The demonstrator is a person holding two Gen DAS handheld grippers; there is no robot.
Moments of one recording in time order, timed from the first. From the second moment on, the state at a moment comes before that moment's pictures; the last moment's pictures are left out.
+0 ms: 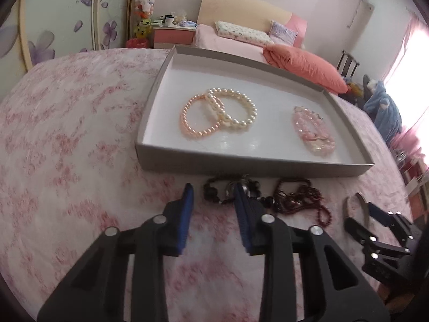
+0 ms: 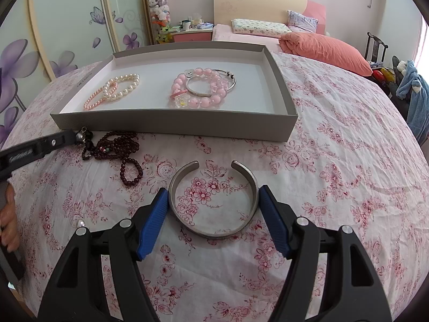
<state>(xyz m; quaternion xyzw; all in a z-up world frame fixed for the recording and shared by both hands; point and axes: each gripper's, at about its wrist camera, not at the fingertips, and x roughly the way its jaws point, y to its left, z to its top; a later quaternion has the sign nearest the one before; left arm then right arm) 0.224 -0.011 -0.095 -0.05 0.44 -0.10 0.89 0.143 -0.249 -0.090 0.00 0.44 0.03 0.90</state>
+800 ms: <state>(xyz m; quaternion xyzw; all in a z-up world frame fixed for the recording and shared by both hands) 0.204 -0.018 -0.095 0.01 0.45 -0.08 0.89 0.144 -0.248 -0.090 0.00 0.44 0.03 0.90</state>
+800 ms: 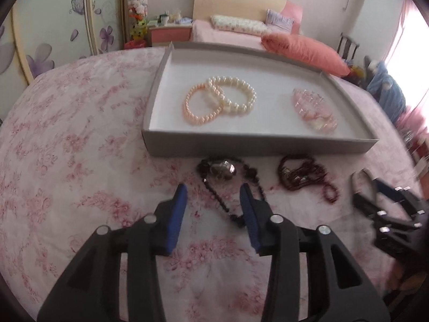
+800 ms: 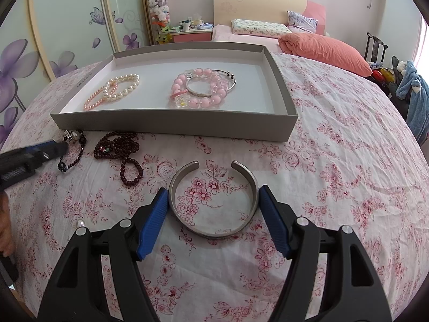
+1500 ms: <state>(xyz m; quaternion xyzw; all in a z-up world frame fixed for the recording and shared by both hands) 0.186 0.001 -0.094 0.03 0.45 -0.08 0.89 0.145 -0.249 -0.092 0.00 0.44 0.03 0.90</state>
